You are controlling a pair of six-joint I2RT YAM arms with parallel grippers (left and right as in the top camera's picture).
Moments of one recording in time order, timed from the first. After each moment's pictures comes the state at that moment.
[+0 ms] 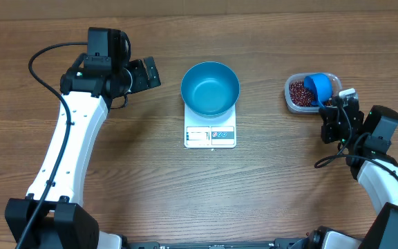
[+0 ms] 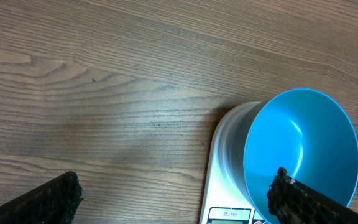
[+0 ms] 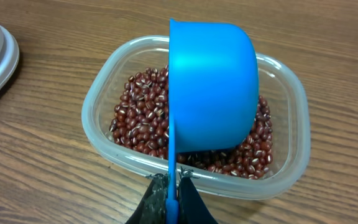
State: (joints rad) left arm -0.11 1.63 1.46 -0.81 0.12 -0.38; right arm -0.37 1.40 0.59 0.10 -0.51 -0.43
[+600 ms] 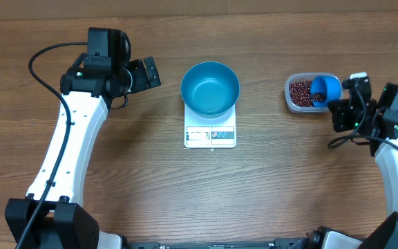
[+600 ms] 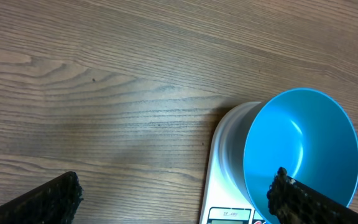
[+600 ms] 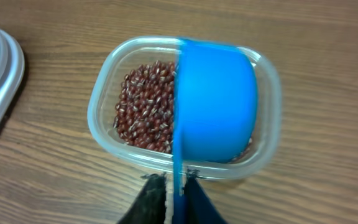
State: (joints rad) left arm -0.11 1.63 1.46 -0.81 0.12 -0.38; right arm -0.36 1.40 0.92 -0.43 -0.43 -0.42
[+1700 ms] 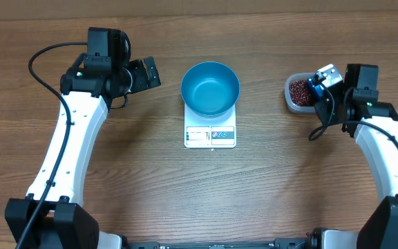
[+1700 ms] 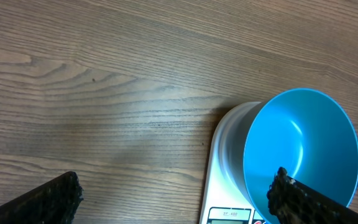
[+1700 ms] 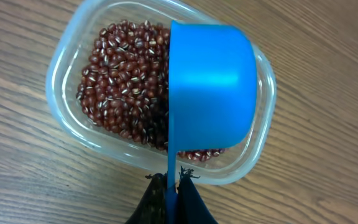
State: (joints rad) left arm -0.11 1.63 1.46 -0.81 0.12 -0.38; right arm -0.13 1.52 1.05 -0.55 0.00 -0.58
